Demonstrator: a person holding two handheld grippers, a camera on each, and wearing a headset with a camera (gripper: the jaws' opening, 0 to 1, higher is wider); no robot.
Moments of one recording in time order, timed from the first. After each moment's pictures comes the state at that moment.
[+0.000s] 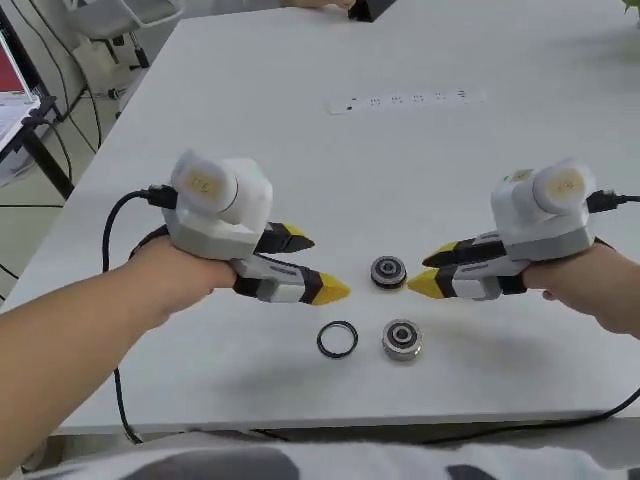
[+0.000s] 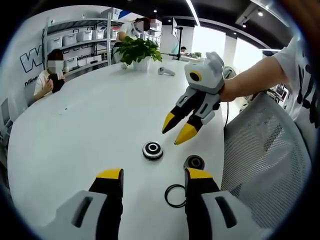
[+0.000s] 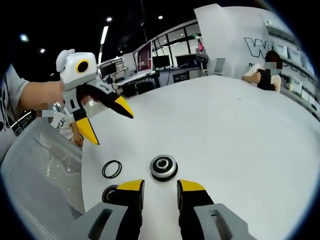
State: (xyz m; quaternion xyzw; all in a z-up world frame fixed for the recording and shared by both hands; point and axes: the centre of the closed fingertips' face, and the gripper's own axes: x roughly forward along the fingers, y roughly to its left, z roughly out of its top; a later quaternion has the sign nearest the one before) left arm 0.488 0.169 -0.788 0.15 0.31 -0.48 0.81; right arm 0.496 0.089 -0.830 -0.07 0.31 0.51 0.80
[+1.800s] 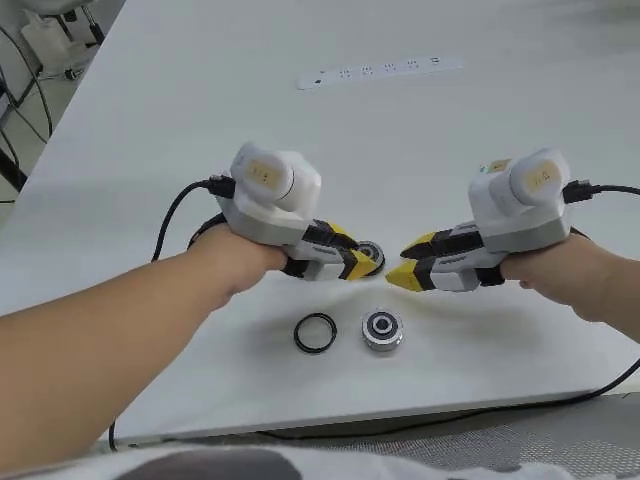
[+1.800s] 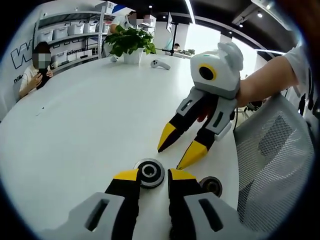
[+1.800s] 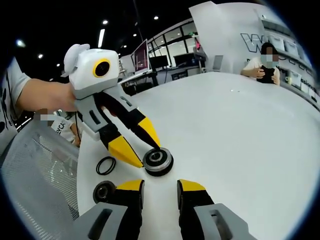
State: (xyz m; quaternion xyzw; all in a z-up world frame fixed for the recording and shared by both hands) left arm 0.520 0.106 -0.834 0.15 0.32 -0.51 0.78; right arm 0.506 0.088 -0.848 -0.05 0.32 0.51 0.80
